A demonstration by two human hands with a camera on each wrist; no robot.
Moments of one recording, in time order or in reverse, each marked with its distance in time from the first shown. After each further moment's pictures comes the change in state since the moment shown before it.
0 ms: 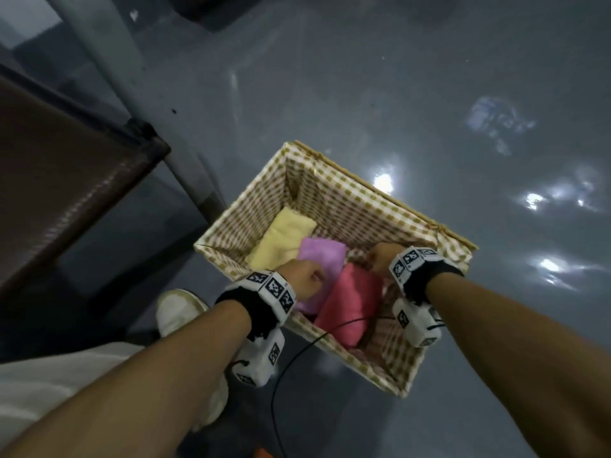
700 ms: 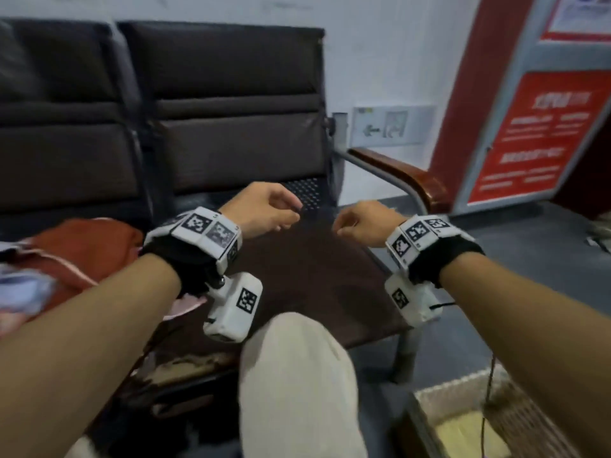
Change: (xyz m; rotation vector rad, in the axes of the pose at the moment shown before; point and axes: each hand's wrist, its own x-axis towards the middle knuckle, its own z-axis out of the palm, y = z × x) left_hand -0.422 -0.161 -0.227 -0.441 1.249 -0.175; right_hand -0.192 -0.463 -0.181 -0.264 0.461 -1.098
